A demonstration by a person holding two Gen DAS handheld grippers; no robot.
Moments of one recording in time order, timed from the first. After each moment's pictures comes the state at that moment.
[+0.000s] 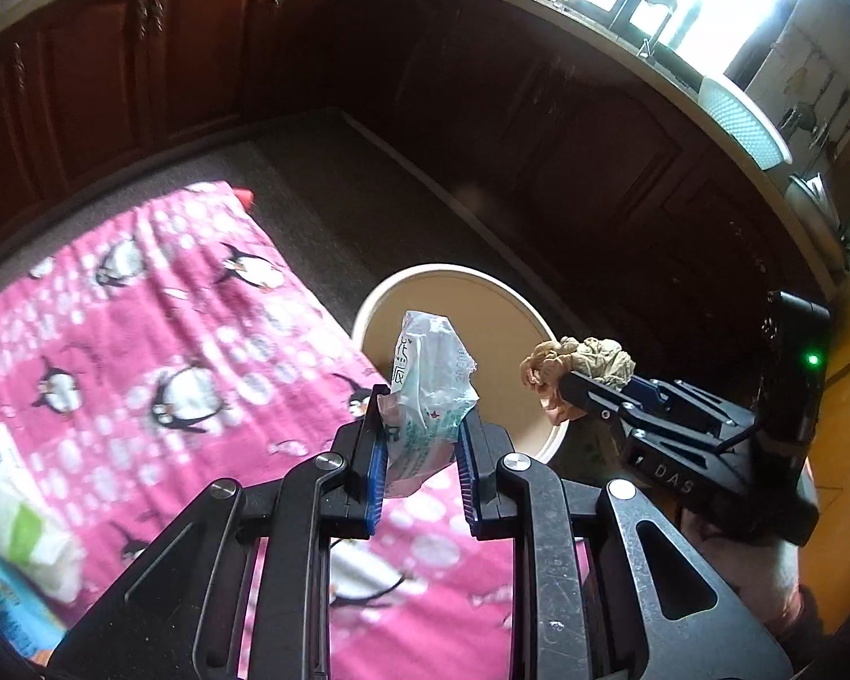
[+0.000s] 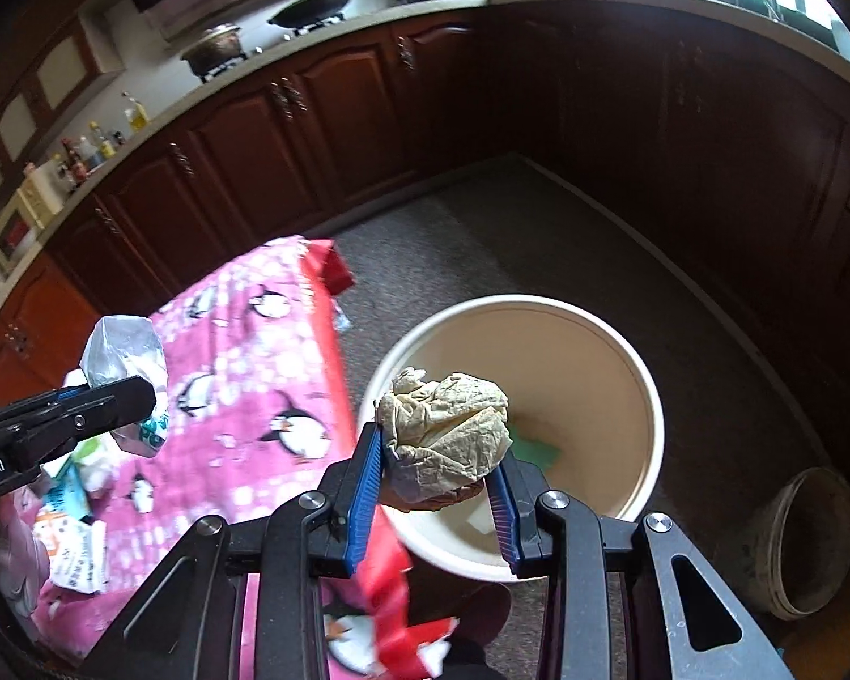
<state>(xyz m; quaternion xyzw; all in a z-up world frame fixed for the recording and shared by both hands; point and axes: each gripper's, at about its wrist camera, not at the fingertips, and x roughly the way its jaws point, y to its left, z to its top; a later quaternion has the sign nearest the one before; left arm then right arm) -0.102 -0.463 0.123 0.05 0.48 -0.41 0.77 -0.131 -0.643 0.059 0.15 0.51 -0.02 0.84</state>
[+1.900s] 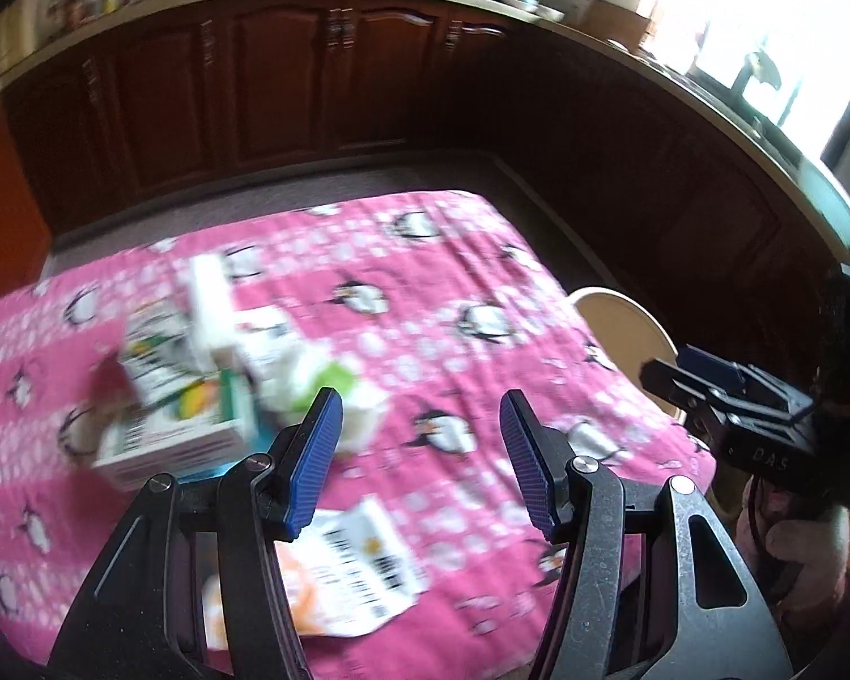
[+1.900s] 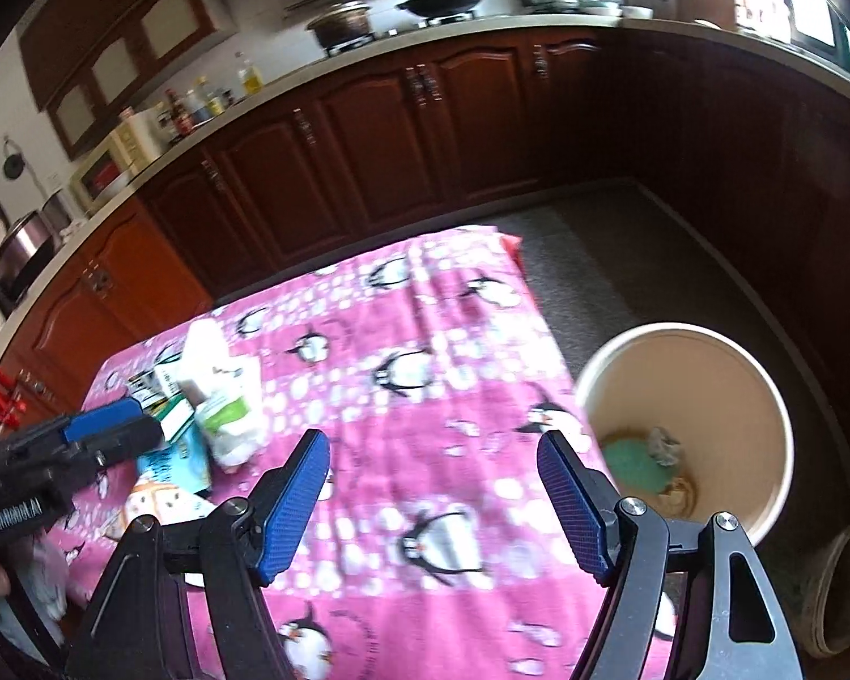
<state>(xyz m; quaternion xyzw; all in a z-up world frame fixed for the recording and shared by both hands) -0.114 -0.245 0.155 0.01 0.46 -0.25 0.85 -0.124 -0.481 0.100 0.12 0.49 0.11 0.86</state>
